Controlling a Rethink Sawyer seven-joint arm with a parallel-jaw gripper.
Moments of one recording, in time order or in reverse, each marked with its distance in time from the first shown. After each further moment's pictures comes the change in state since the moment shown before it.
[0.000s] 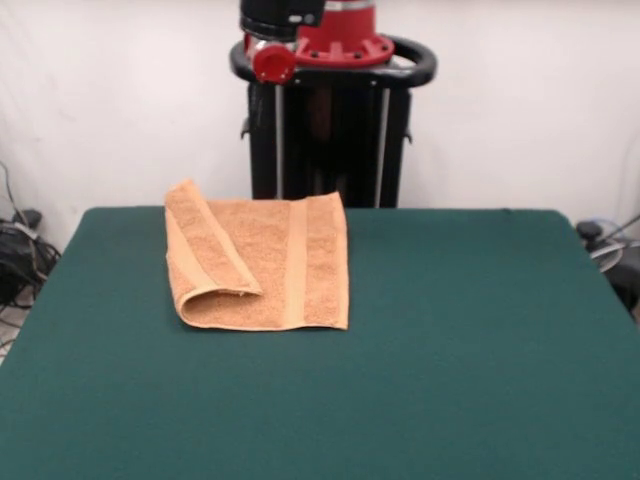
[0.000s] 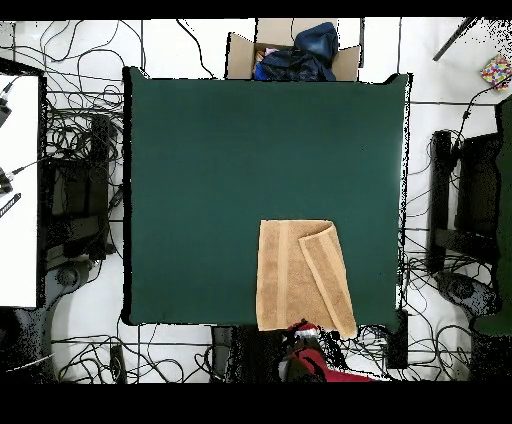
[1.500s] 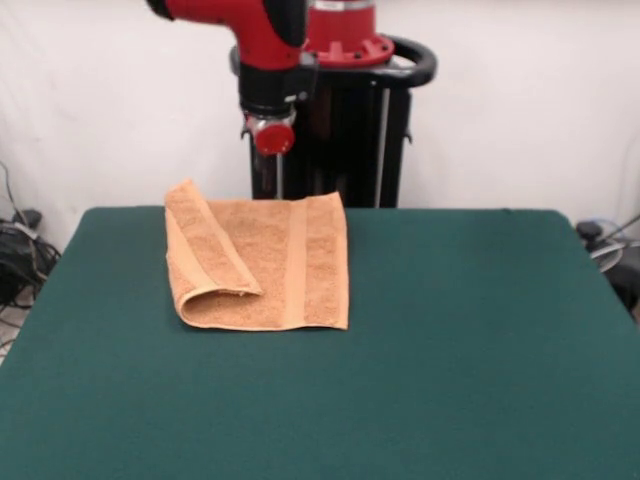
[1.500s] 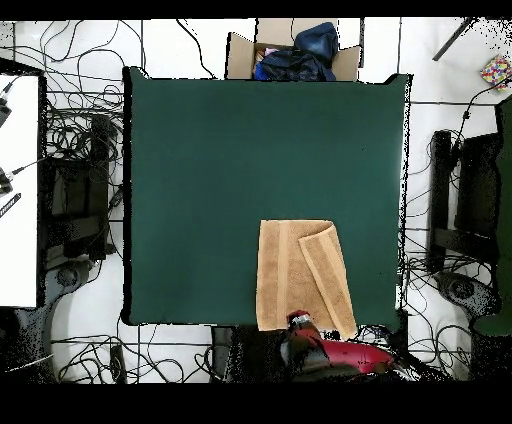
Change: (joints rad) arm 0.054 0.464 -0.091 -0.198 -0.034 -0.202 0.000
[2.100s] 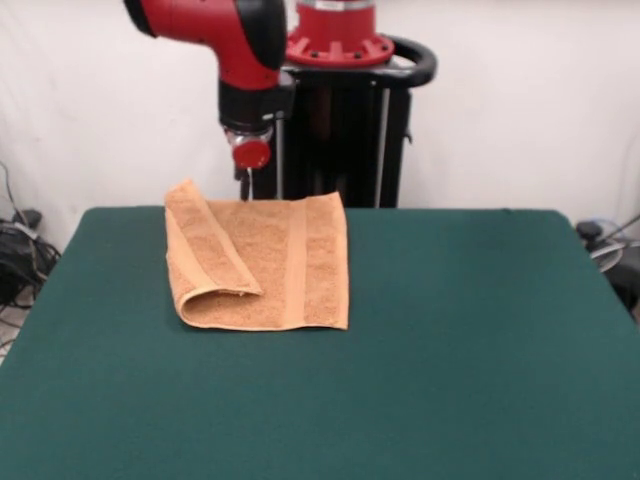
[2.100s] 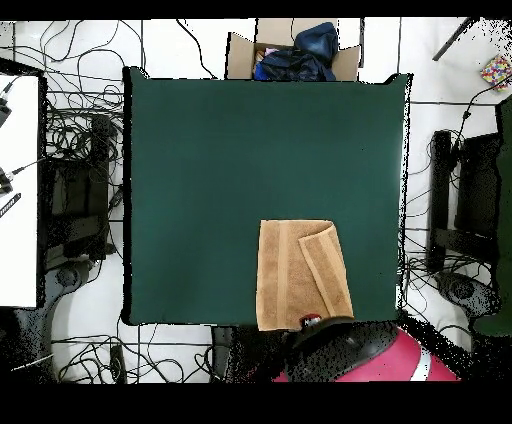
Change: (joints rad) arm 0.002 0.157 -0.097 -0.095 -0.005 -0.085 0.000
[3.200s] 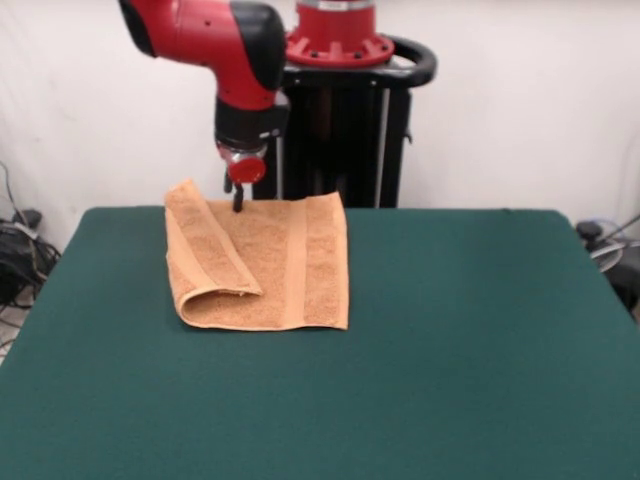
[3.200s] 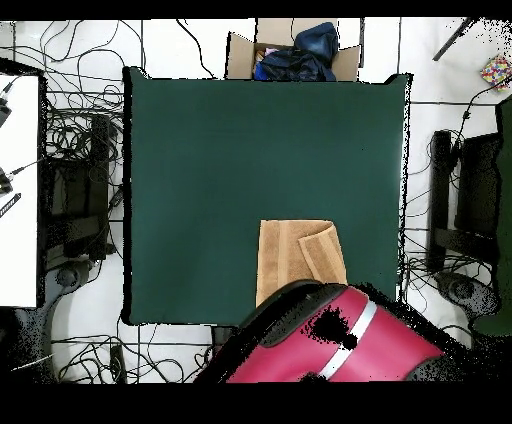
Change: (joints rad) arm 0.088 0.131 -0.085 -0.074 0.006 -0.082 0.000
